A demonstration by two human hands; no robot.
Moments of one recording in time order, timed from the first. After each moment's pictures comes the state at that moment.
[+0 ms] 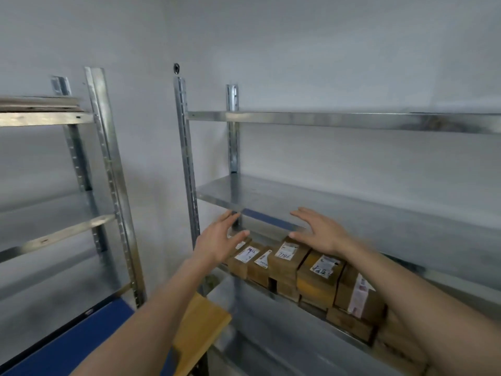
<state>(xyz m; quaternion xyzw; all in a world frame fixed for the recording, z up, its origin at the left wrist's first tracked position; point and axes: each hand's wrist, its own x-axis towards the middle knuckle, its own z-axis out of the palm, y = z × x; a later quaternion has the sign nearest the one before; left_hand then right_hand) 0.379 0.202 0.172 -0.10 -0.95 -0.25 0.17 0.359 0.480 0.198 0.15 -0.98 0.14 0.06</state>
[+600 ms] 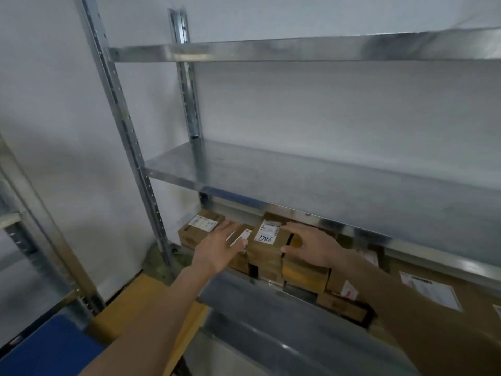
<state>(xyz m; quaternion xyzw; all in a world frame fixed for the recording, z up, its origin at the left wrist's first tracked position) 0.201 0.244 0.040 -0.16 -0.94 -0.29 0.05 0.237 0.515 0.071 0.09 -0.98 0.18 -0.04</state>
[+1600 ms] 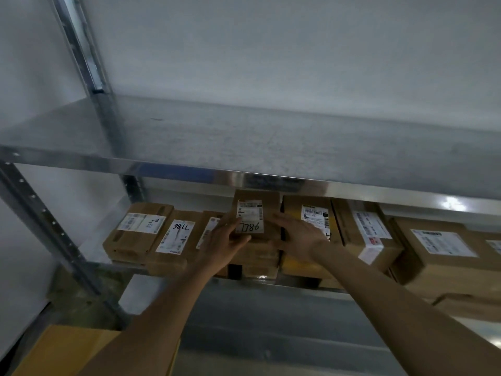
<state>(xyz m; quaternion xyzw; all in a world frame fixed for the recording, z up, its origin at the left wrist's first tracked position) 0.016 0.289 -0.138 -0.32 -0.88 -0.33 -0.08 0.127 0.484 -0.064 -0.11 -0.98 0.14 -0.08</state>
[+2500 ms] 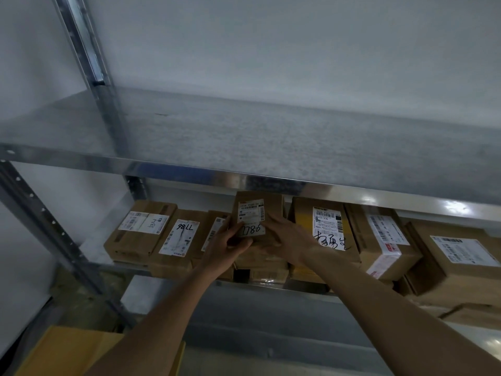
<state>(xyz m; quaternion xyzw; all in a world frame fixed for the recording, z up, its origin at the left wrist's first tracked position) 0.001 0.277 -0.151 -0.31 -0.82 -0.46 -0.15 0.084 0.467 -0.092 -0.03 -0.99 0.12 -0.07</state>
